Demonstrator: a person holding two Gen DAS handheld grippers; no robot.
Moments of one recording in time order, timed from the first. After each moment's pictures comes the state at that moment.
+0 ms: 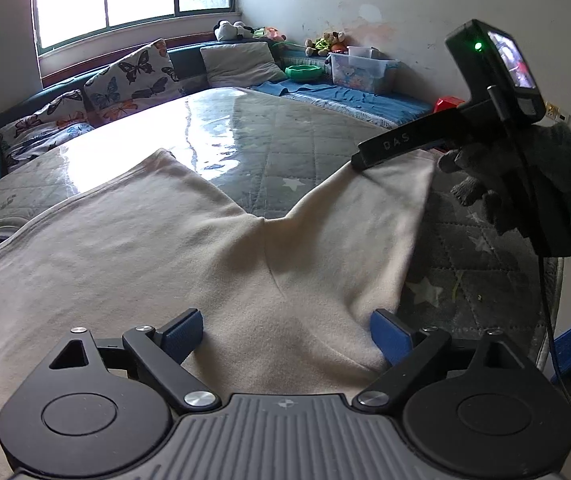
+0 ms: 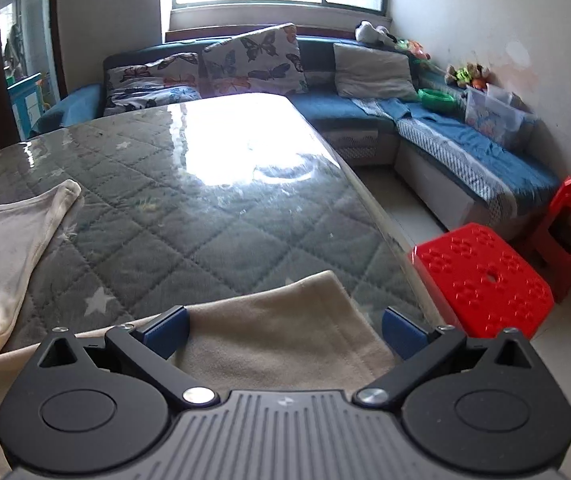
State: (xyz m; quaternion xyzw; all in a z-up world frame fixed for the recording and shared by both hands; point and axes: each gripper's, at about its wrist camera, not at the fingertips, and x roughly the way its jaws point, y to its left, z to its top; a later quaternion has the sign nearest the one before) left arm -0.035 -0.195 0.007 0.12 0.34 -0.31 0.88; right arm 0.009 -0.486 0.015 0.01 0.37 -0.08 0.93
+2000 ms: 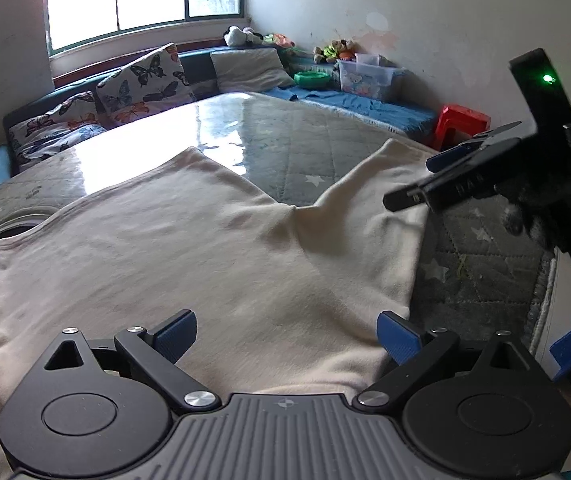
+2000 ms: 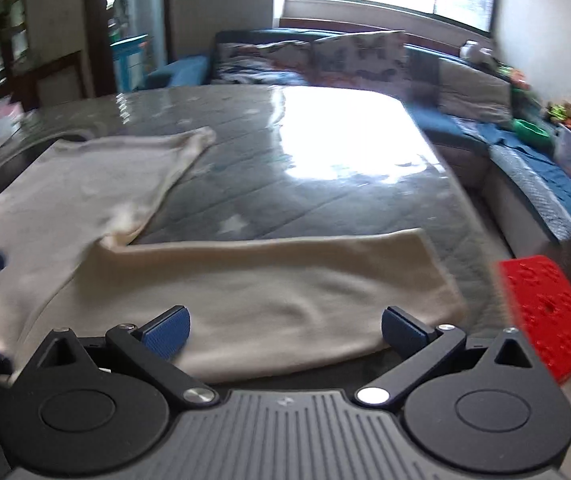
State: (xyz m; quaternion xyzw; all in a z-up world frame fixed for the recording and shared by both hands) left arm -0.054 -0.154 0.019 0.11 0.33 -0.30 0.89; right arm -0.037 -0.450 0.027 -0.03 0.38 0.07 0.92
